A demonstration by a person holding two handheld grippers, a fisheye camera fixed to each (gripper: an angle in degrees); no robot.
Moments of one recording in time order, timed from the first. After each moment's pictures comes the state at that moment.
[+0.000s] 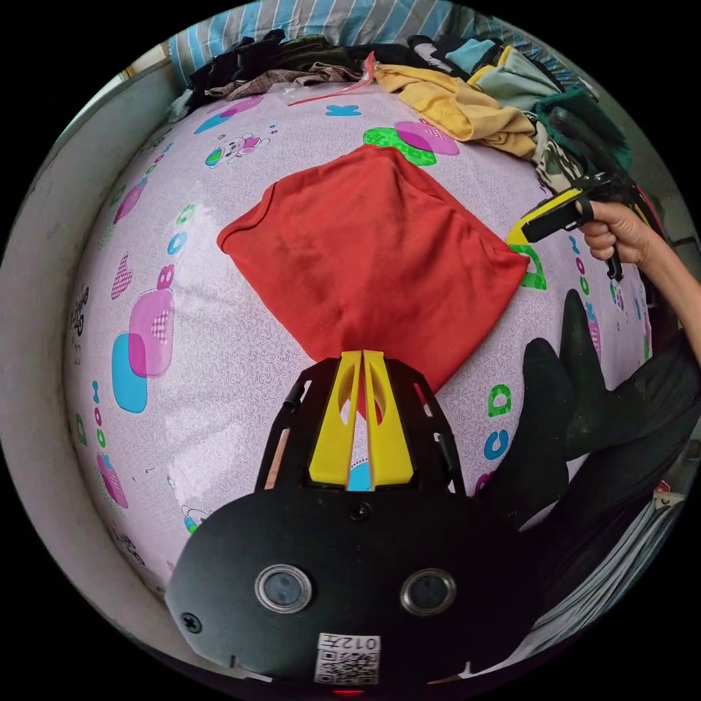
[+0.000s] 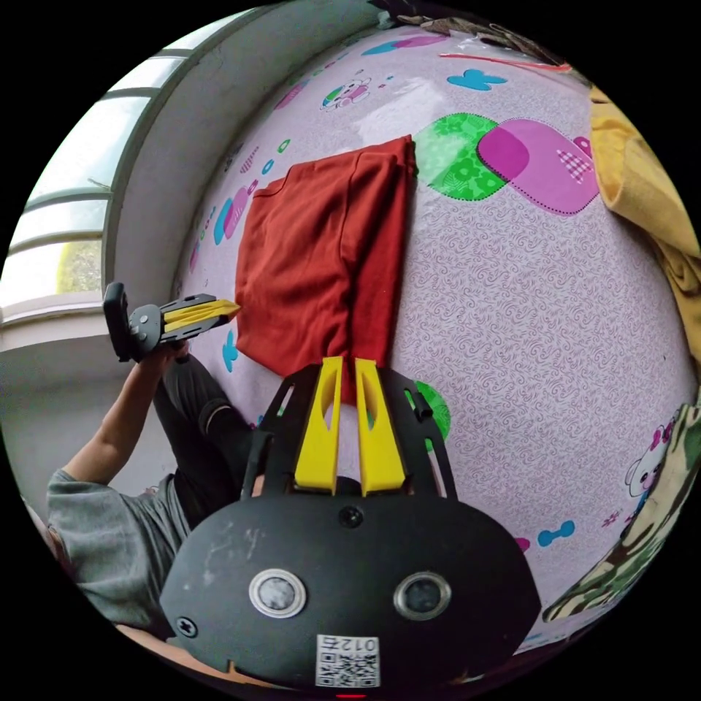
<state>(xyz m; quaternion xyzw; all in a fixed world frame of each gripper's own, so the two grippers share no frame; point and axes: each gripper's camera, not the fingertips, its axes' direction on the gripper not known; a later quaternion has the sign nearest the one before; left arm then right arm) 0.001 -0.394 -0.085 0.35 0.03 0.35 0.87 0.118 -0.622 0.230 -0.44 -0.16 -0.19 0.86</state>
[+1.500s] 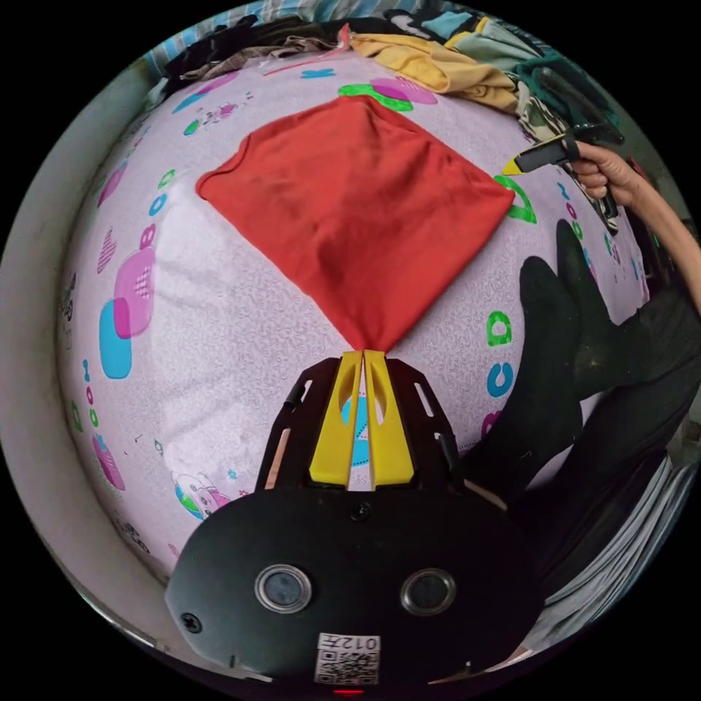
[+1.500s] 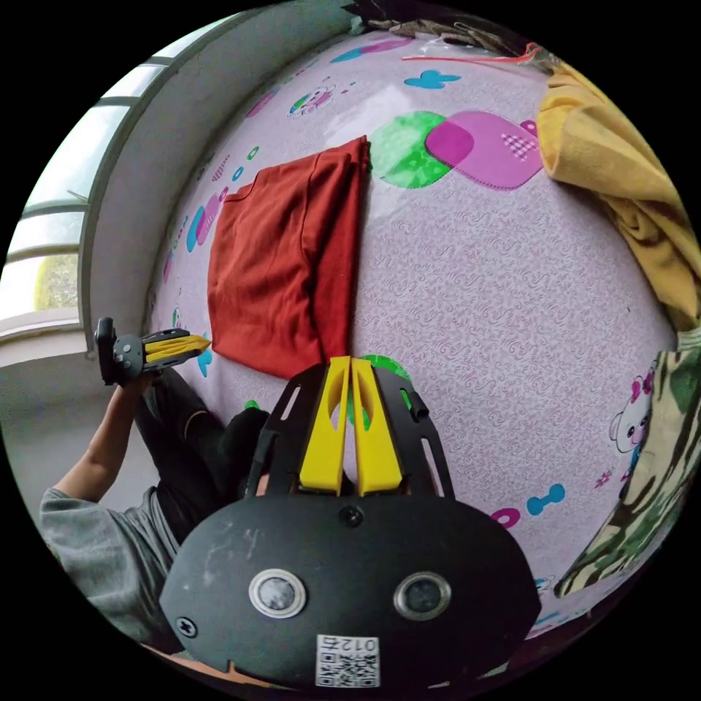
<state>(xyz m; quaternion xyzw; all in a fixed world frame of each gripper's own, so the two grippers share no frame) -0.045 -0.373 -0.065 0.32 0.02 0.36 0.88 0.131 -0.596 0.143 -0.38 -0.09 -0.19 0.90</state>
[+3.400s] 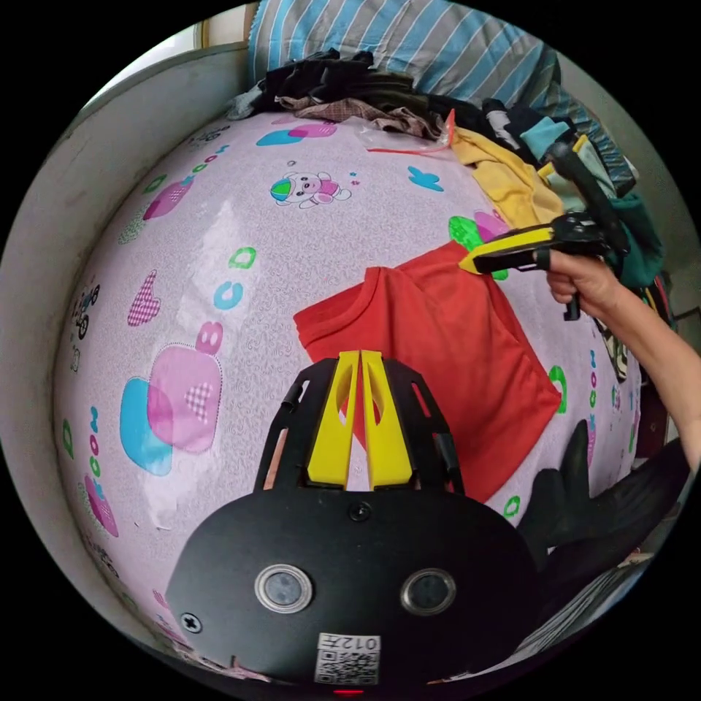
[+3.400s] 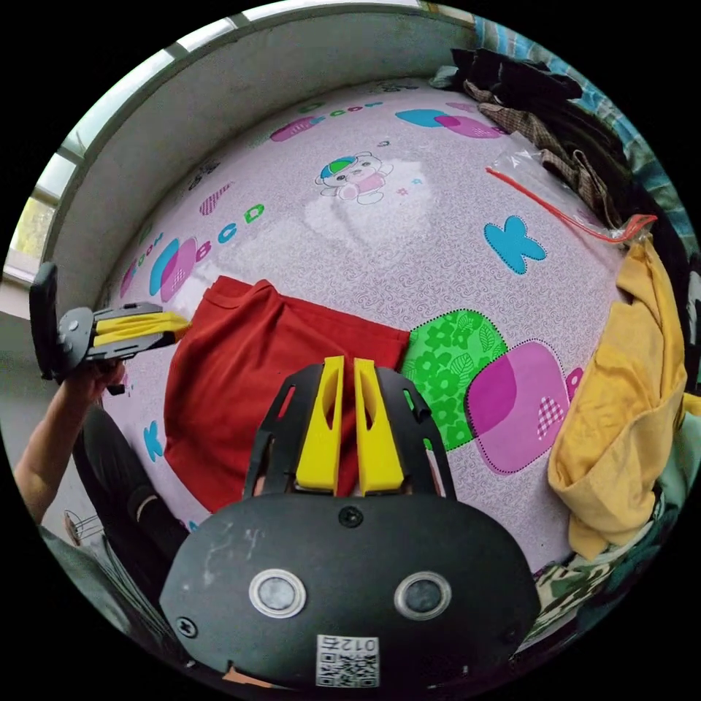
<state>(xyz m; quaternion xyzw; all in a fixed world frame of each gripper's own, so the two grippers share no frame) -0.095 -0.489 -0.160 0.38 0.11 0.26 0.88 -0.037 -0.647 0.182 -0.30 -0.04 -0.34 0.89</state>
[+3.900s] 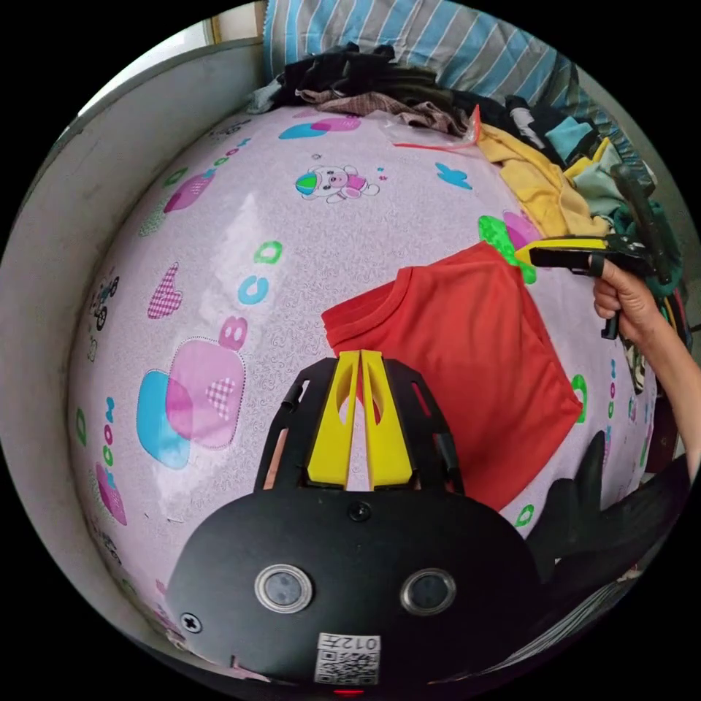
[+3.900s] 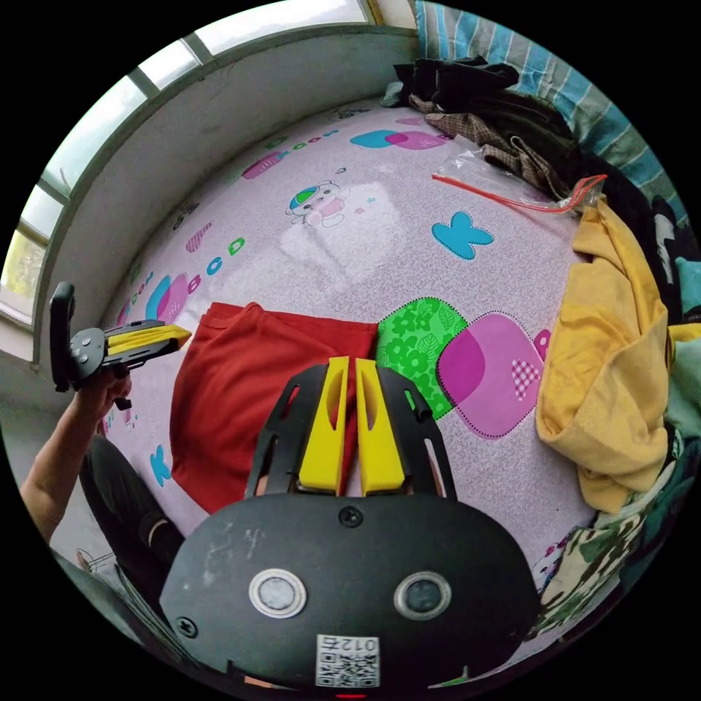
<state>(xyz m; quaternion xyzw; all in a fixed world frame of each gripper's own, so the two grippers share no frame) -0.109 -0.458 -0.161 0.42 0.11 0.25 0.87 -0.008 -0.660 0.152 -0.26 -0.06 -0.28 0.92</state>
